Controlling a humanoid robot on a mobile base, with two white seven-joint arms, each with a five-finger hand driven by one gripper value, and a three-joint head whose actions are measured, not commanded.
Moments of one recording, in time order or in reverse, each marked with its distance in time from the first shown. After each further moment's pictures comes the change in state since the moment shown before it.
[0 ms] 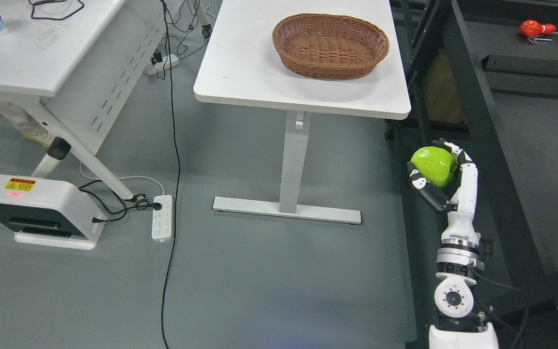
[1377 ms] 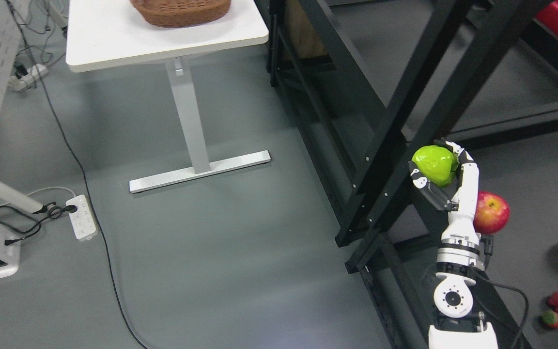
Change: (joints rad) left arm 0.000 0.000 0.000 0.000 0.000 0.000 0.000; right arm 0.000 0.000 0.003 0.000 0.000 0.002 -0.001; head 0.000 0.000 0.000
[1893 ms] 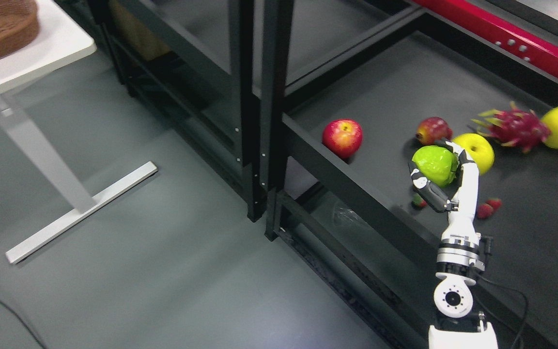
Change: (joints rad) left arm 0.000 0.000 0.000 0.000 0.000 0.000 0.000; right arm 0.000 0.000 0.000 0.000 0.001 -0.004 0.000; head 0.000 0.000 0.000
